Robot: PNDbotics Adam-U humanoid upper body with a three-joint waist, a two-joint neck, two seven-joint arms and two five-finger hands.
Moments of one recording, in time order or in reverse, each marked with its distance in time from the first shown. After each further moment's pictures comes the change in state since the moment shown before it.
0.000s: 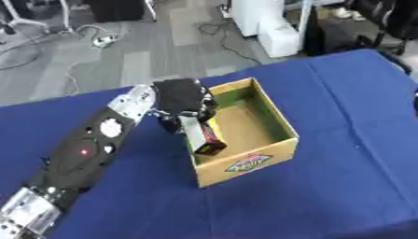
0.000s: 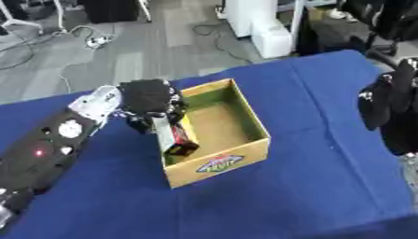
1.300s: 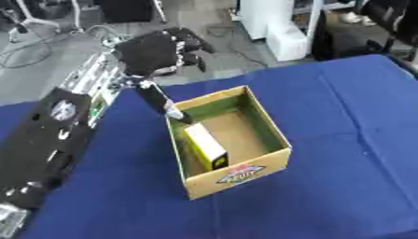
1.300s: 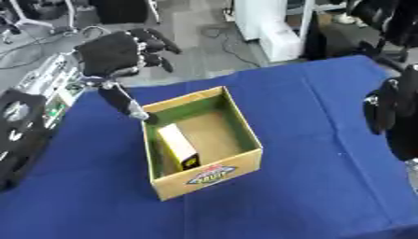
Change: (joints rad) left arm 0.181 0.156 0.185 -0.619 0.391 0.396 -0.437; right arm 0.032 0.000 -0.019 0.000 0.034 -0.016 -0.016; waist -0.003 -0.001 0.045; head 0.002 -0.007
